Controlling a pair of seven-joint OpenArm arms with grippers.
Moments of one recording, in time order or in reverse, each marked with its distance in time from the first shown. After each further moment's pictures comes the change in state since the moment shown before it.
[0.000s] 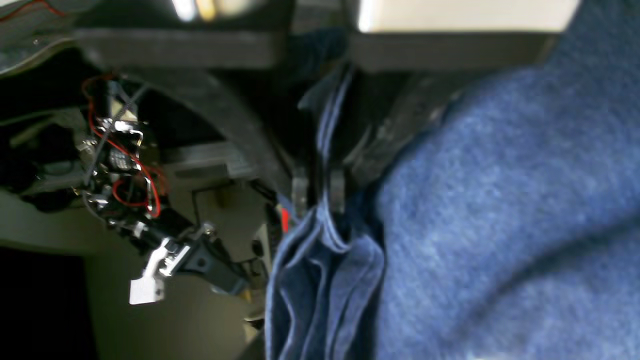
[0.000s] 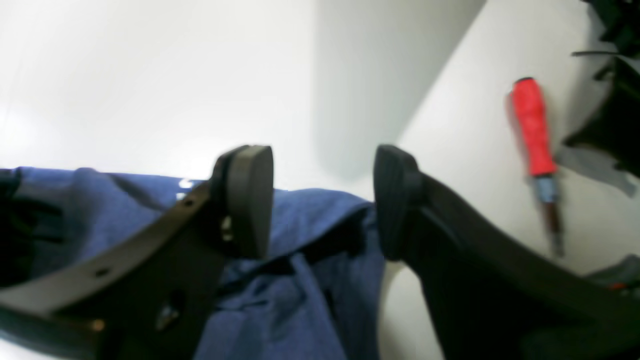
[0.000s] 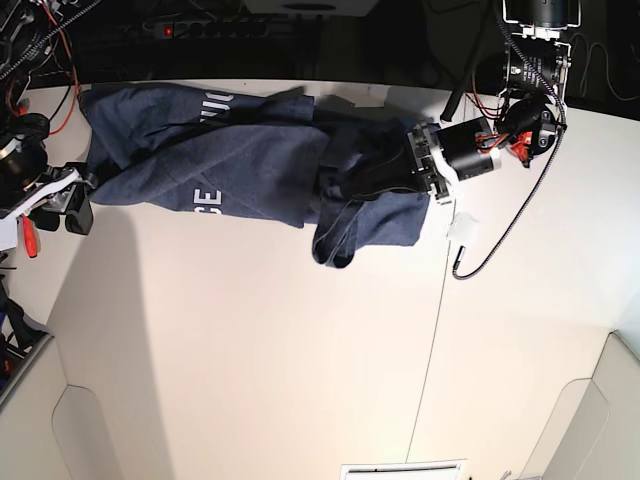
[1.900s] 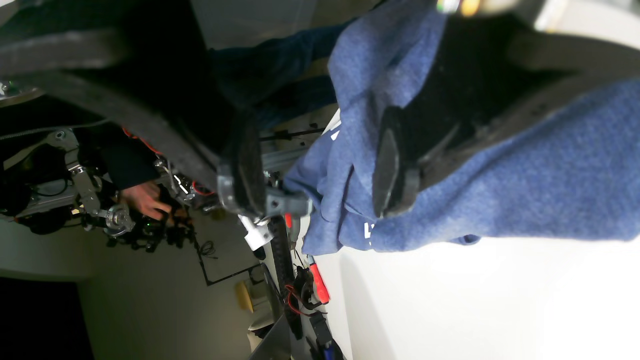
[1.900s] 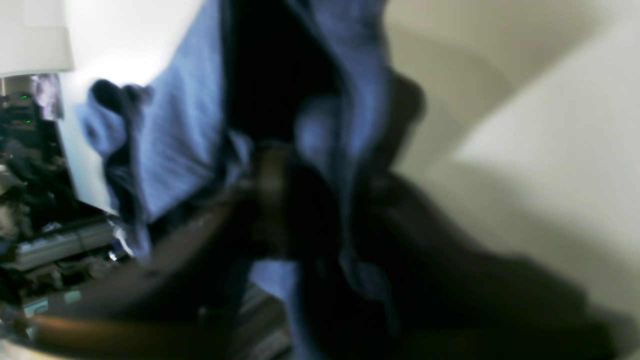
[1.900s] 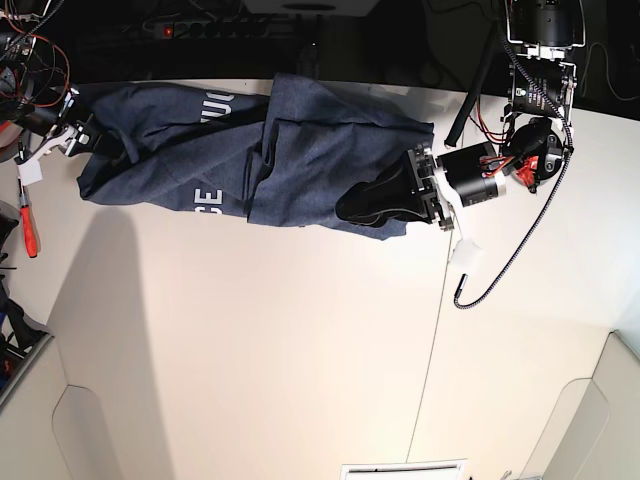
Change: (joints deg) left arm -3.4 -1.1 0.0 1.8 -0.2 0.0 1.6; right arm 0.7 12.1 -3.9 -41.3 28.2 3.1 -10.7
